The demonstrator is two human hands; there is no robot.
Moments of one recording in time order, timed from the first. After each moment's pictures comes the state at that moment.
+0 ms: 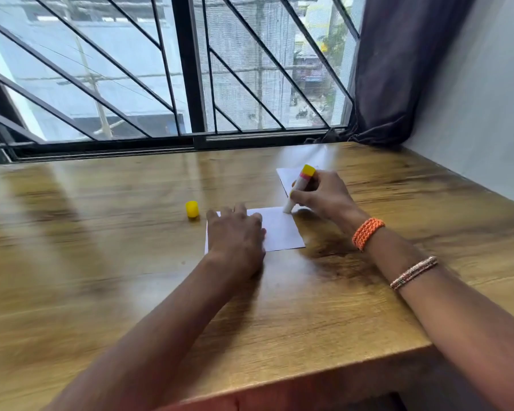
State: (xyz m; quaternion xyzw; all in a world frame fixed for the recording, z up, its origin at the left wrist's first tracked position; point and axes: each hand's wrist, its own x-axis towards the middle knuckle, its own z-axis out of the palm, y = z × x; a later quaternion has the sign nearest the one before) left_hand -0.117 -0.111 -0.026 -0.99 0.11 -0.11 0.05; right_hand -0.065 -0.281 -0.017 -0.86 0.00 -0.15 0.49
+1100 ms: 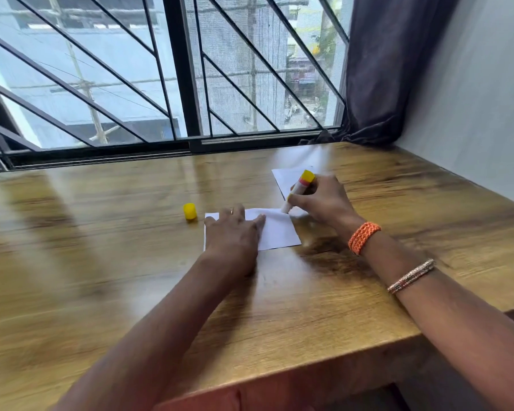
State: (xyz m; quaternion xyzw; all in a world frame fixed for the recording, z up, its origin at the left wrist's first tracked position) left_hand -0.109 -0.106 -0.036 -0.98 0.15 -0.08 0.07; right_hand -0.074 -0.282 -0.022 -0.87 0.03 -0.18 0.47
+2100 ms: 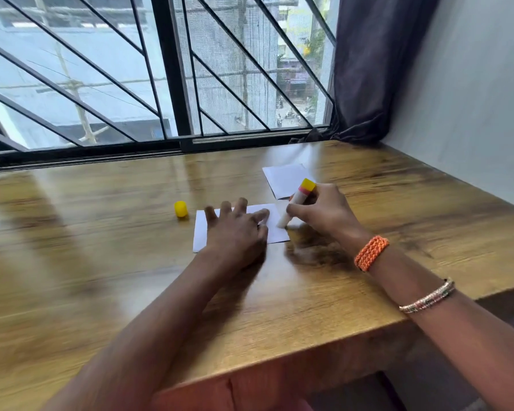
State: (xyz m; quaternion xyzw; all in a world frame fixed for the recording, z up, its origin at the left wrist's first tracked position) left_hand -0.104 -0.119 -0.043 -0.98 0.17 -0.11 -0.03; right_hand -0.117 -0.285 -0.021 -0.87 0.05 -0.16 0.46
